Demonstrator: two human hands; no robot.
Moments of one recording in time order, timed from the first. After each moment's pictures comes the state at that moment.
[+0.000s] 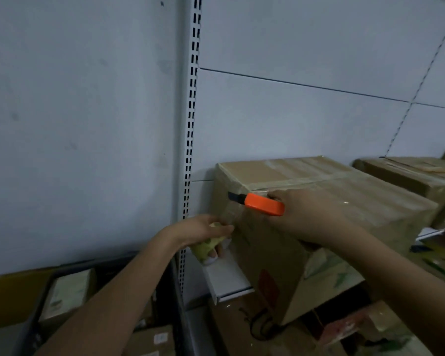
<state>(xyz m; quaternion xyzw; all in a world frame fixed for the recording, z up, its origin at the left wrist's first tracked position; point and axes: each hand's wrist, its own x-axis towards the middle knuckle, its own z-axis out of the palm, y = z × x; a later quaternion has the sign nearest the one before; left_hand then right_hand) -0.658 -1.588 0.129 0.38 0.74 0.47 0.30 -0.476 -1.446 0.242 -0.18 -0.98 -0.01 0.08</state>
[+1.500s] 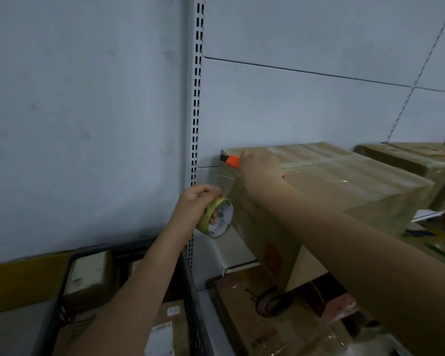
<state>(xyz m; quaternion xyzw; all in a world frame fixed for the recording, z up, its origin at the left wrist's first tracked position) -0.616 -1.617 0.135 0.23 0.63 0.72 0.15 -0.565 -1.479 0.225 -0.20 -0.95 -0.21 0.14</state>
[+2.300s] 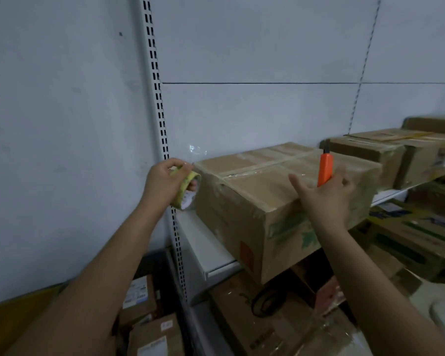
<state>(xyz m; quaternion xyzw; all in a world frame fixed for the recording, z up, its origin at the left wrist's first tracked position) -0.596 -1.615 0.222 0.29 0.69 0.67 0.00 -0.396 -1.417 0.200 -0.46 -0.71 0.32 0.43</state>
